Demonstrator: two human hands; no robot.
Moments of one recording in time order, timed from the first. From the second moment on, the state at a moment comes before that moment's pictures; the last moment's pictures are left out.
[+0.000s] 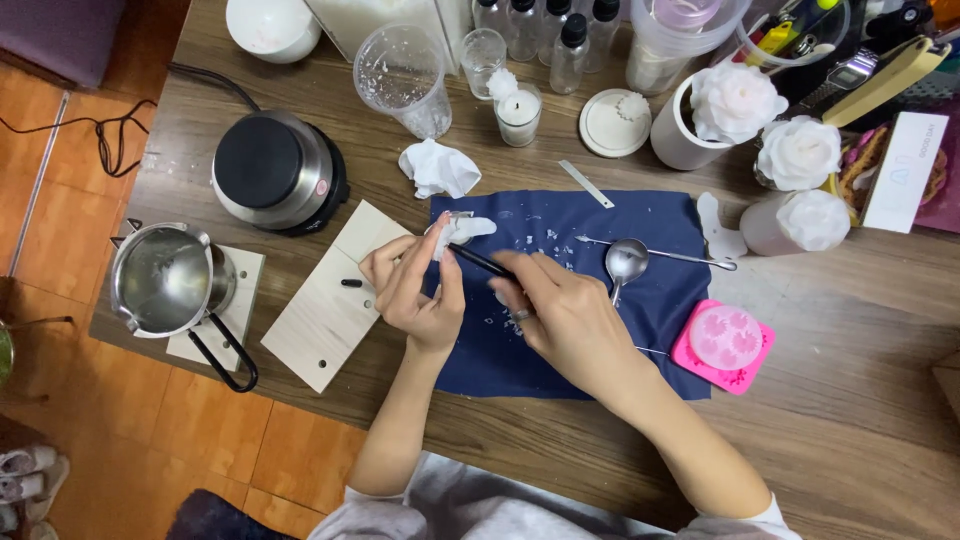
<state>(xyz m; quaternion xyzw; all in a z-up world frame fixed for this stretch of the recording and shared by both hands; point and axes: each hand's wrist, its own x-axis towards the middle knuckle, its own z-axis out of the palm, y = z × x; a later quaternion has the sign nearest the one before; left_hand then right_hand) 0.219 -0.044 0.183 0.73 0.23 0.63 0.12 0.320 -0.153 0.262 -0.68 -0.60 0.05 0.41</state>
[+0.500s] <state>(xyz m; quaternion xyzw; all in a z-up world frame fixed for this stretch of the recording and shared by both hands) 0.218 -0.046 0.181 0.74 0.23 0.62 0.11 0.315 -0.154 0.248 -0.70 -0.62 -0.01 0.35</state>
